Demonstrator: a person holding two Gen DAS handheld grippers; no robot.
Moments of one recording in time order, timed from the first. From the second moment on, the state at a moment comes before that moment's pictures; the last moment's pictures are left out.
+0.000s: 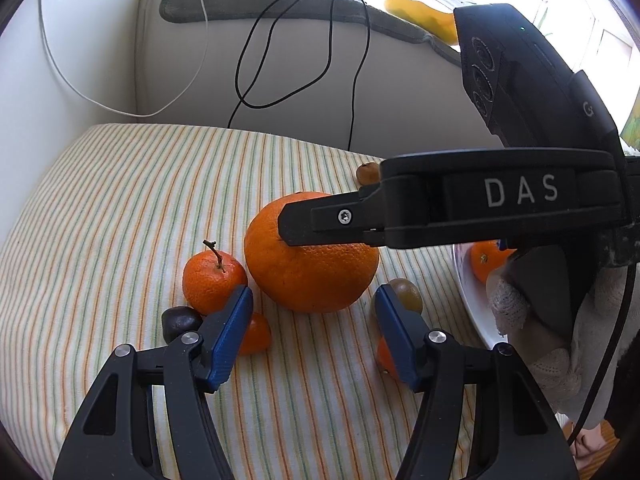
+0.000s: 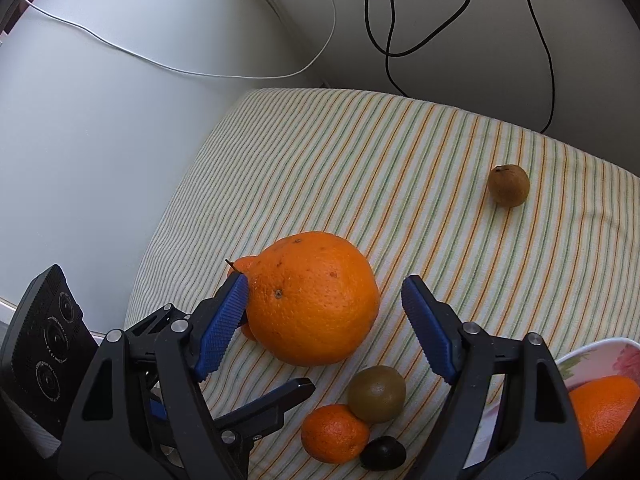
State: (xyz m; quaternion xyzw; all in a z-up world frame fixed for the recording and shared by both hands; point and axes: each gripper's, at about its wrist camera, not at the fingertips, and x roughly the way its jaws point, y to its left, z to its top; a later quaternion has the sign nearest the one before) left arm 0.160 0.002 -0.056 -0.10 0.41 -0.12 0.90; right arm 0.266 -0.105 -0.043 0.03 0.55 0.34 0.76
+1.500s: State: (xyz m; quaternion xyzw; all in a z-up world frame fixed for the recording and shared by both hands) left arm 0.087 -0.079 0.000 -0.09 0.36 -0.22 0.90; right arm 0.166 -0.220 0.025 0.10 0.49 0.32 0.81
